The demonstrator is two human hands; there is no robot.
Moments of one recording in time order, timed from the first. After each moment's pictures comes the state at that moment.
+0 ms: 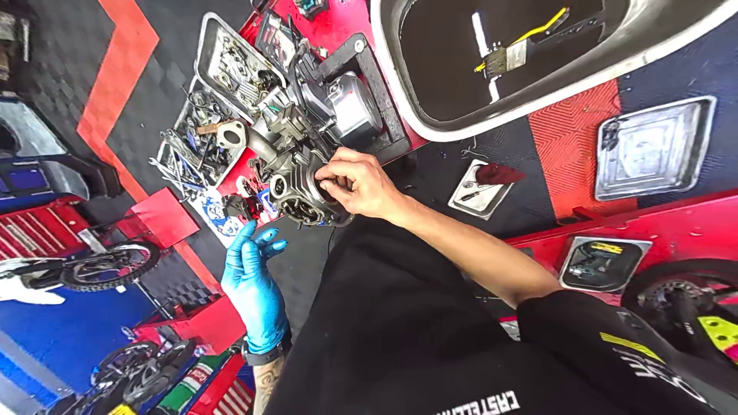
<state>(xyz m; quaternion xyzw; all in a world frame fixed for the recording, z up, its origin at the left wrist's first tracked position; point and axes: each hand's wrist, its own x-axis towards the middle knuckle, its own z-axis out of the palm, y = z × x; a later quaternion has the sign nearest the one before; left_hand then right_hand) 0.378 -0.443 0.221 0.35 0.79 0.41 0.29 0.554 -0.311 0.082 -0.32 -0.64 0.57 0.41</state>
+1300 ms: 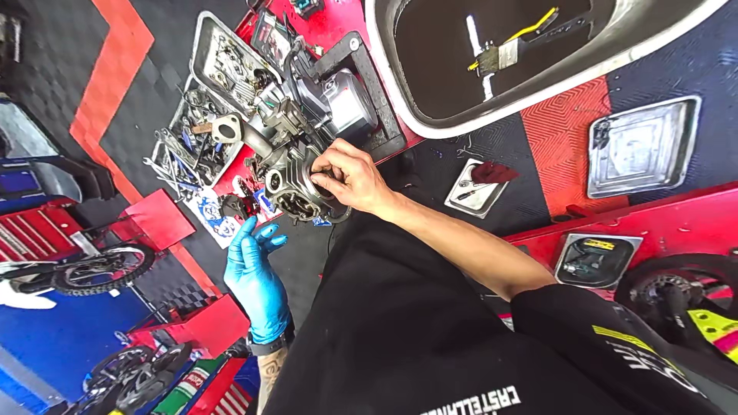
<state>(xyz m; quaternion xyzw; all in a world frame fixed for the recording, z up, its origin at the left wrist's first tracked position) 0.382 -0.448 0.210 0.34 0.78 0.44 0.30 0.543 -0.316 0.076 -0.34 -0.61 0.55 0.47</state>
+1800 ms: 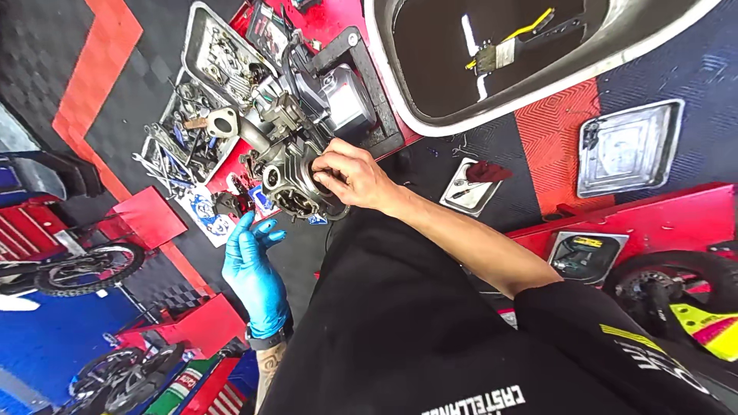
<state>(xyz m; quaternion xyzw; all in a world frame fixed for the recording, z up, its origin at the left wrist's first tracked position) 0.381 -0.445 0.206 0.33 0.77 0.45 0.30 0.549 -0.313 0.072 -0.29 -0.67 0.51 0.46</state>
